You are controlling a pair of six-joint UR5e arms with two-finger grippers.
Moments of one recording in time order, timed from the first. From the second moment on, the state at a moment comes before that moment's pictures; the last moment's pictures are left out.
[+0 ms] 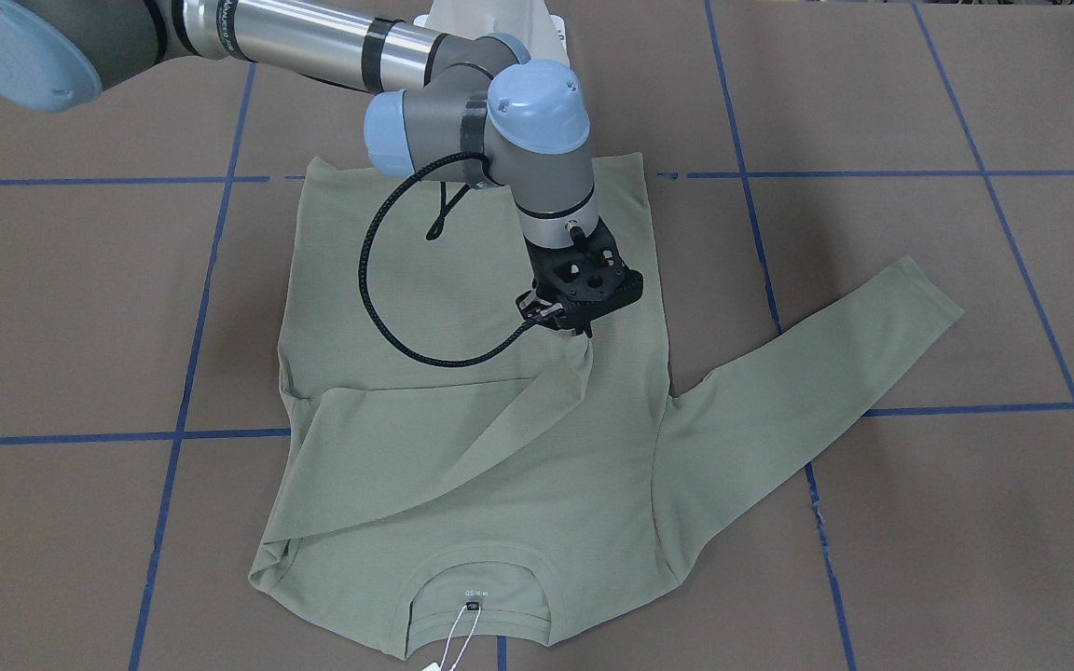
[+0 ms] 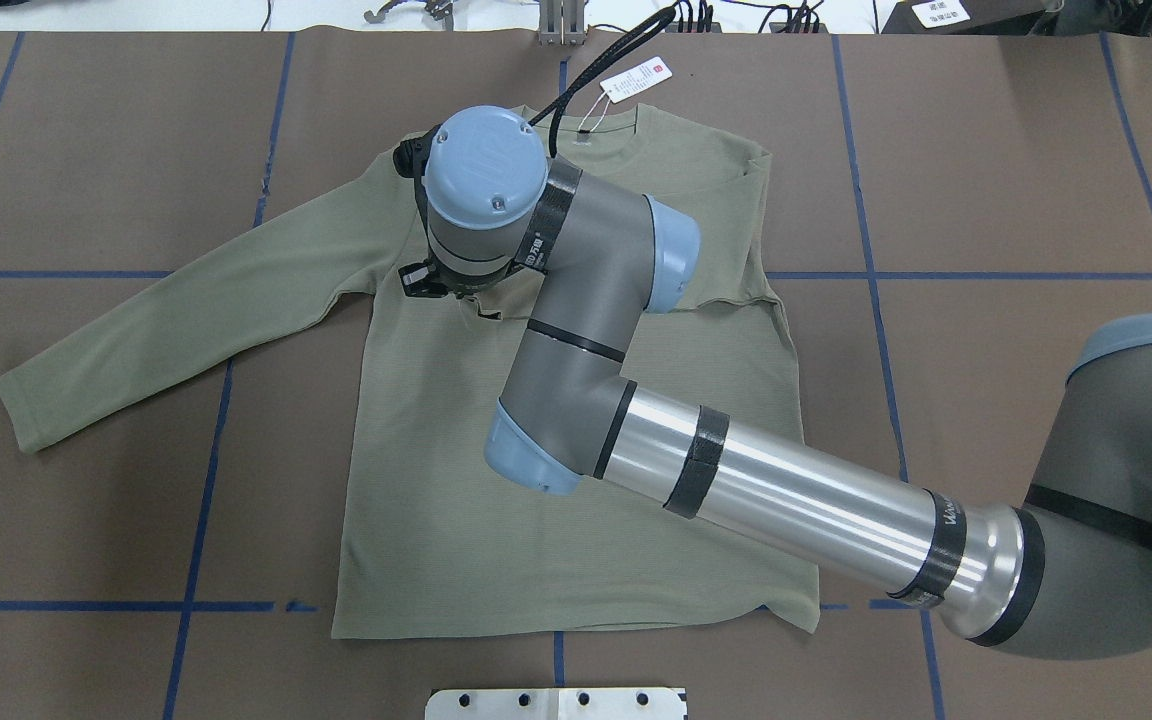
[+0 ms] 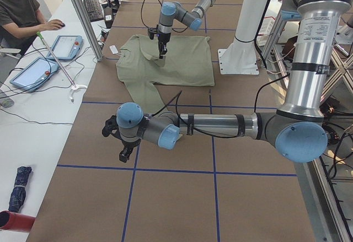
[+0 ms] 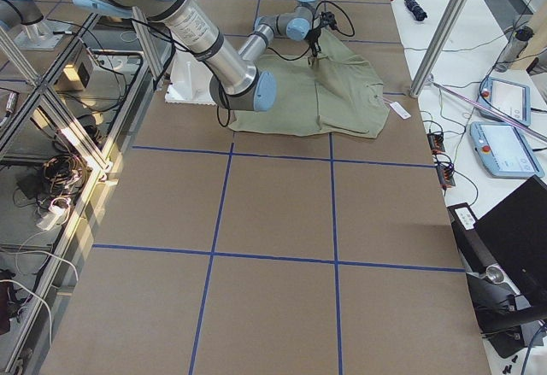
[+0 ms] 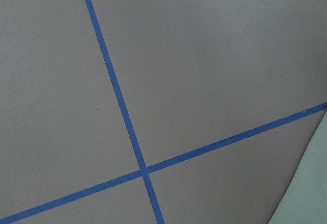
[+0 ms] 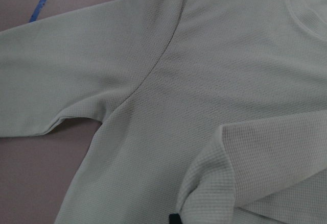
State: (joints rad) left arm -1.51 -1.68 -1.44 -1.94 -2.40 0.05; right arm 0.53 -0.52 1.24 -1.30 1.80 0.93
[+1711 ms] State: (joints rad) left arm -1.36 -1.64 -1.37 -2.35 -2.34 -0.45; right arm 0.55 -0.50 1.25 -1.43 1.82 1.15
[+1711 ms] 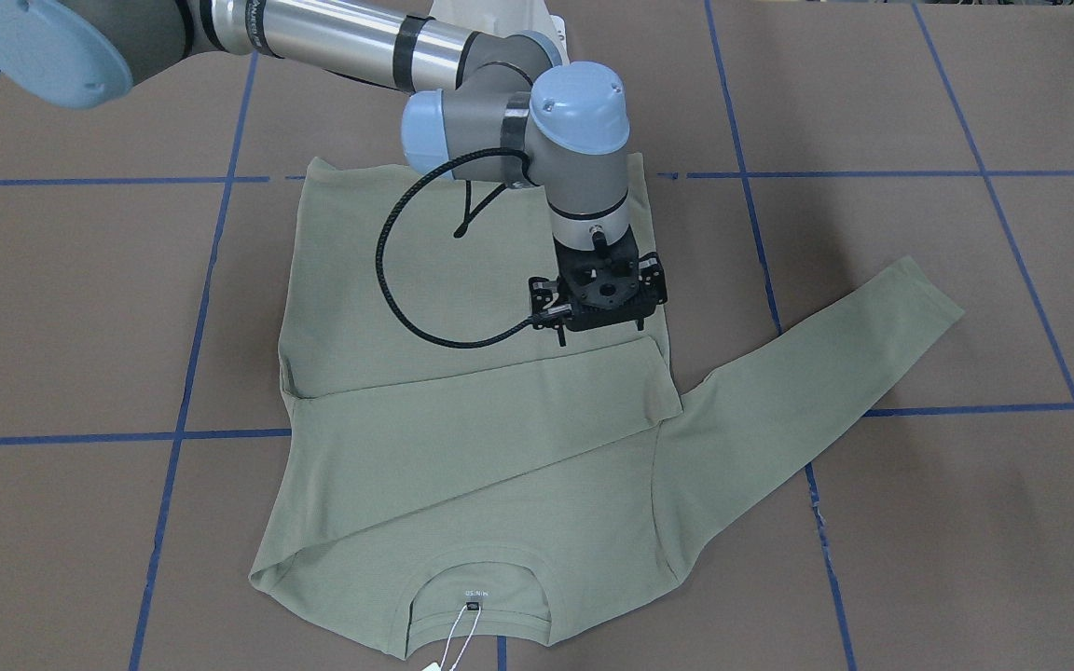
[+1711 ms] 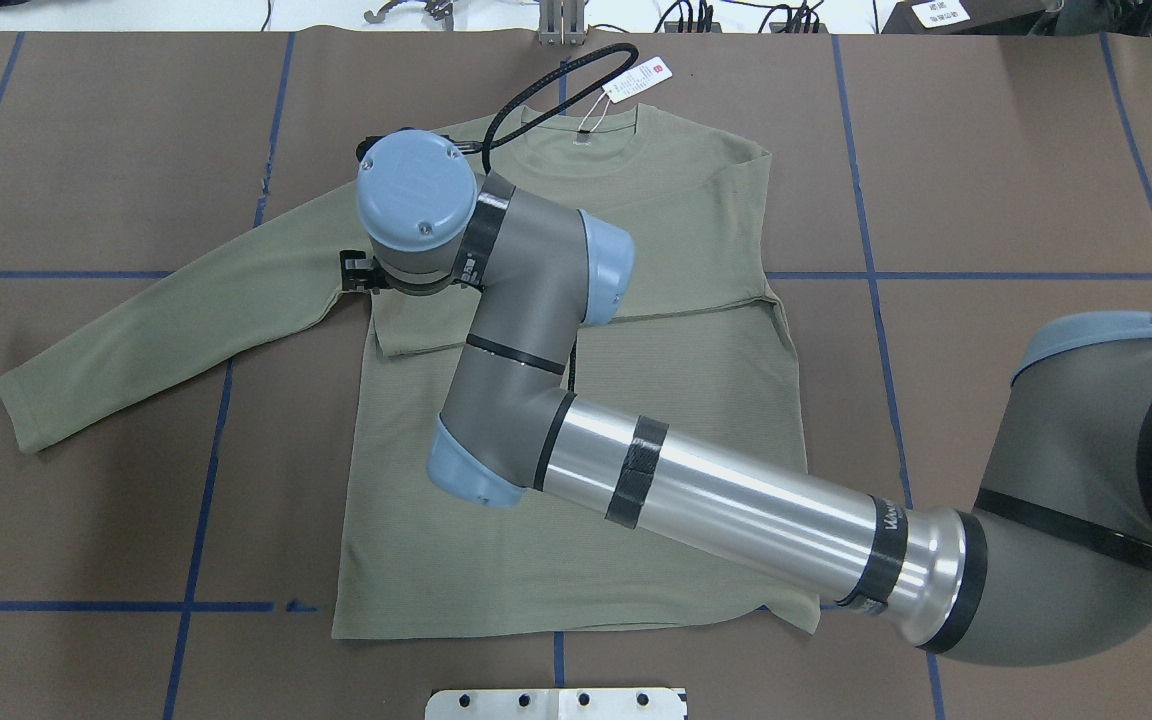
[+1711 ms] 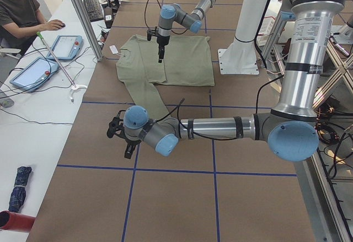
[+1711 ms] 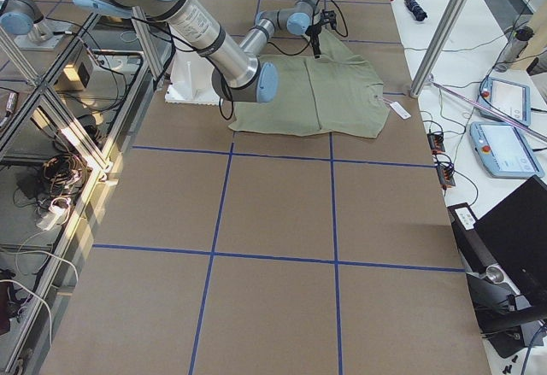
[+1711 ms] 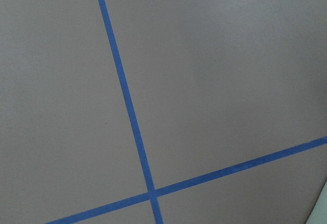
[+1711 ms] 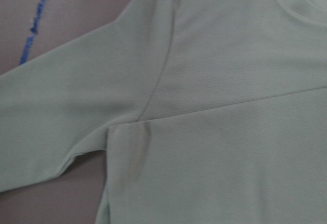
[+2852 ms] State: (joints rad) left arm -0.80 -1.34 -1.74 -2.46 -1.84 -1.27; right arm 0.86 -1.14 1.82 -1.69 2.13 0.81
